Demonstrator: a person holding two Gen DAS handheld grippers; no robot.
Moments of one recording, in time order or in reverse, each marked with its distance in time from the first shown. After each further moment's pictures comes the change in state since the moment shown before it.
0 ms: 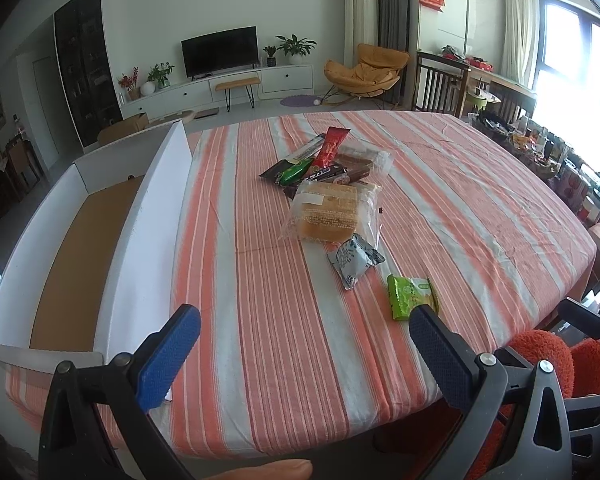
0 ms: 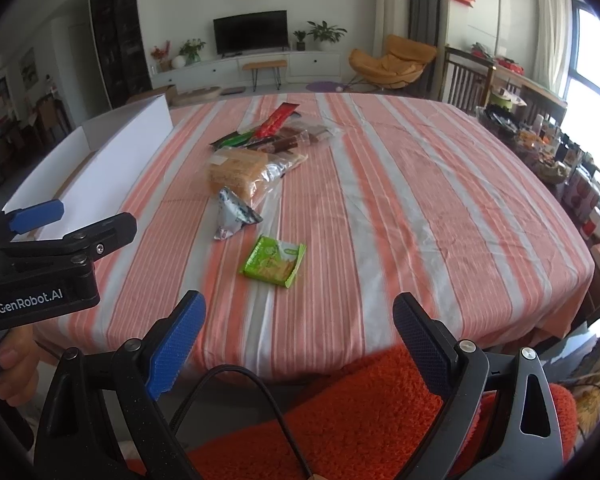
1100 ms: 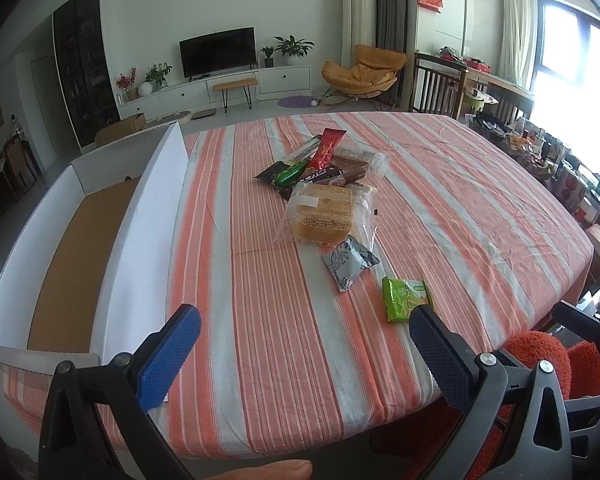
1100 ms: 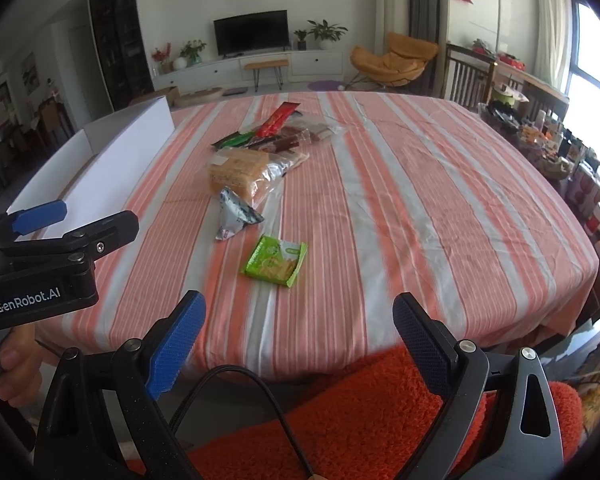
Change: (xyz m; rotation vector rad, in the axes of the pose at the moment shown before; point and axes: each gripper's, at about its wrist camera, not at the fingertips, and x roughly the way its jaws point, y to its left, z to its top) left arm -0.002 -0.004 0.002 0.003 -0.001 -0.008; right arm 0.003 0.000 -0.001 0.007 0.004 0.013
